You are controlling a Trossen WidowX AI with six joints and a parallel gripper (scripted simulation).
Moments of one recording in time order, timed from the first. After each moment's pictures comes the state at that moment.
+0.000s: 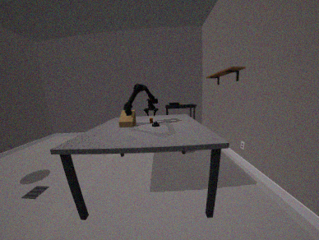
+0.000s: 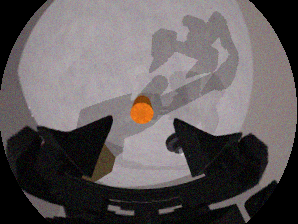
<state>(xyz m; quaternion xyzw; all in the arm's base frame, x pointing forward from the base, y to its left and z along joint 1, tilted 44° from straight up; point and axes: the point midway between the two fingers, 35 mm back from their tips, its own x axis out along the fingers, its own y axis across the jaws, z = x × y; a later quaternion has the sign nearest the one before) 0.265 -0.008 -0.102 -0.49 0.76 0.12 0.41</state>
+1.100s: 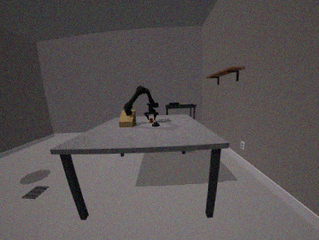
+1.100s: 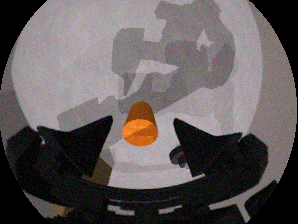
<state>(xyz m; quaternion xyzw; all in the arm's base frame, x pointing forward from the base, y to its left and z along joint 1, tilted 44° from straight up) 0.256 -0.044 -0.140 -0.49 0.76 0.11 0.41</state>
